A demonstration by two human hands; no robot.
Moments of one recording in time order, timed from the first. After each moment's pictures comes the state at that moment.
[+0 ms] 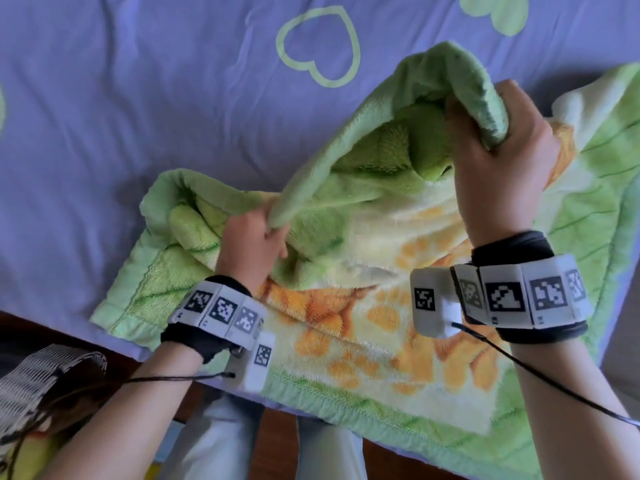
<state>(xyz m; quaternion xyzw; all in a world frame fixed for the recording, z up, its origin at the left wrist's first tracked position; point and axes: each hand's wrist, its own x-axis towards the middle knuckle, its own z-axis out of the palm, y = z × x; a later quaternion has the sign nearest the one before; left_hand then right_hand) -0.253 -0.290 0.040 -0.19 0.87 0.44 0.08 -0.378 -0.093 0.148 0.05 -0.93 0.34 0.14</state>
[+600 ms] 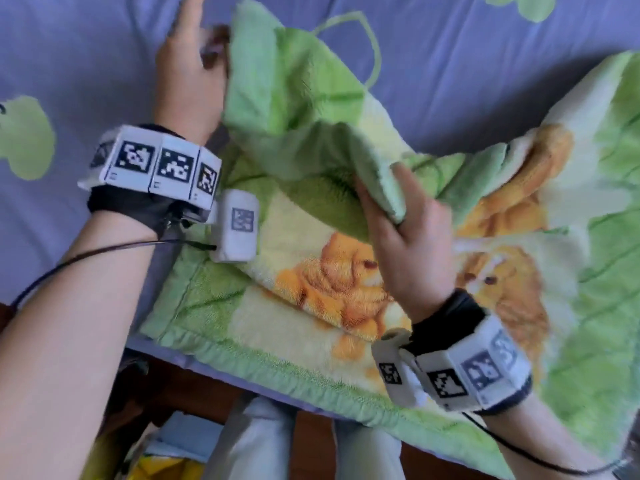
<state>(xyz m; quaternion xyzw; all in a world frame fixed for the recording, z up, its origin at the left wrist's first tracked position) -0.386 -0.405 0.109 -0.17 0.84 0.51 -0.08 -0.305 -0.168 0.134 0.07 -0.92 0.39 -0.03</state>
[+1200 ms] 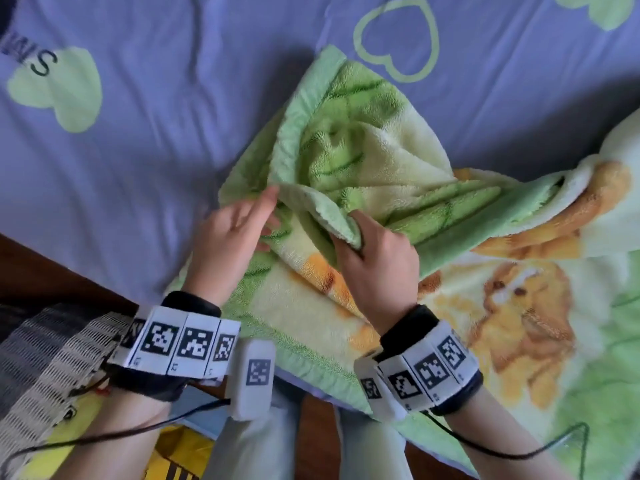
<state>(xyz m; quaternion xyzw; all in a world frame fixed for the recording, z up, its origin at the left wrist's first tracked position) -0.213 -0.383 0.089 -0.39 0.71 0.57 0.08 -0.253 -0.213 0.092 0.12 -0.94 0.30 -0.12</state>
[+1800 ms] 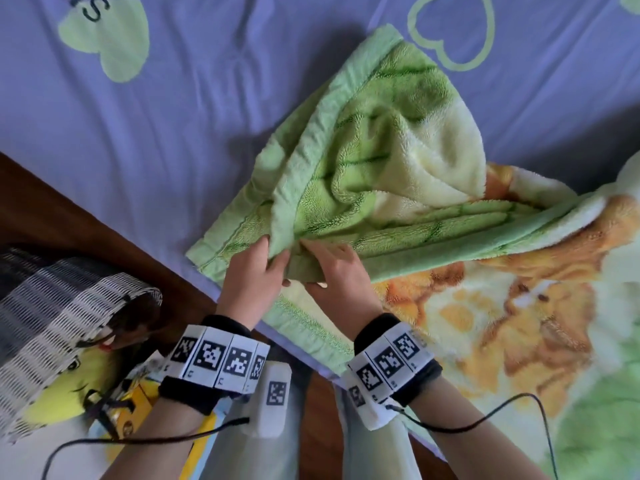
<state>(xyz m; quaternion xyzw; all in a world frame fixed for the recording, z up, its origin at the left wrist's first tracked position) -0.126 -0.366 0.057 -0.40 0.78 0.45 0.17 -0.182 -0.234 0.041 0.26 -0.86 0.28 -0.33</state>
